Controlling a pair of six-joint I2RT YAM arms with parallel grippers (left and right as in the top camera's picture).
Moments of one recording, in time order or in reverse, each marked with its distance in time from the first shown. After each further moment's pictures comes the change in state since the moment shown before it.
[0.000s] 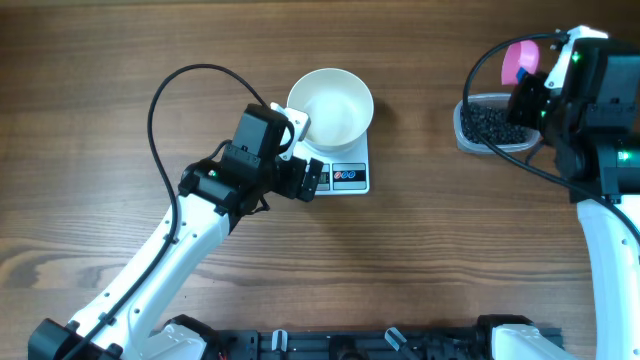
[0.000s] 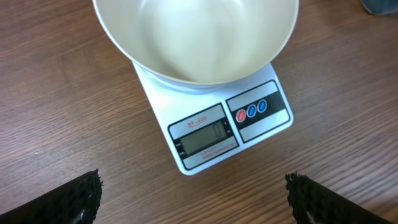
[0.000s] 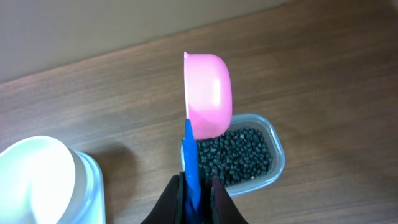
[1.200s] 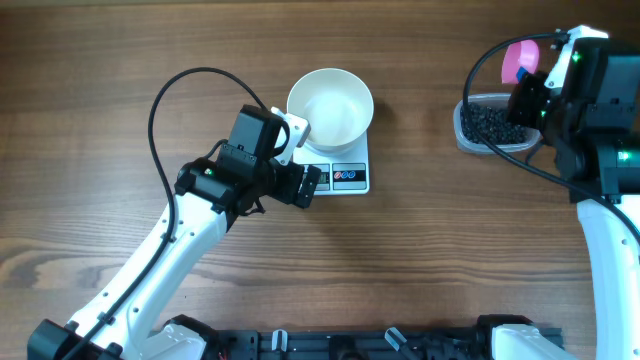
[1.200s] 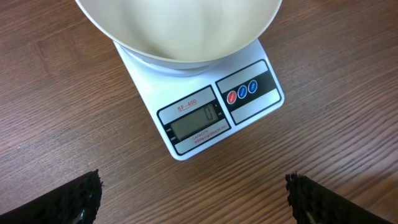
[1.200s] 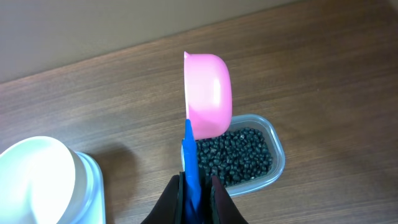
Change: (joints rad) left arm 0.024 0.000 0.000 -0.051 0.076 0.053; right arm 0.000 0.000 0.000 -0.002 0.000 0.000
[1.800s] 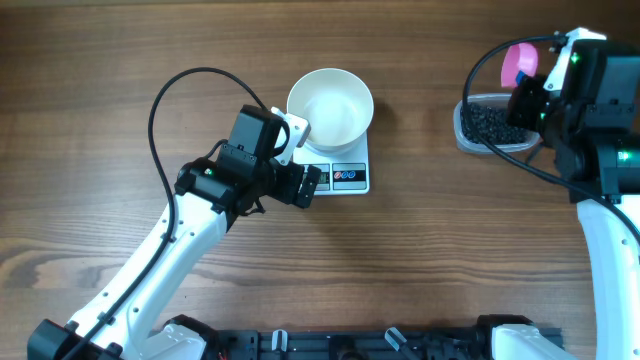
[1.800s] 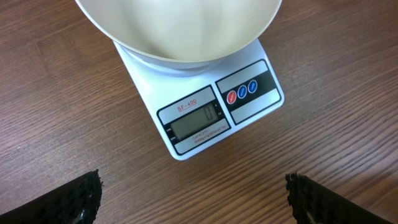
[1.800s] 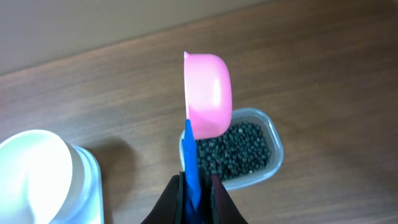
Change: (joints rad) left arm 0.000 0.000 0.000 0.000 0.000 0.000; right arm 0.000 0.000 0.000 -0.032 0.000 -0.010
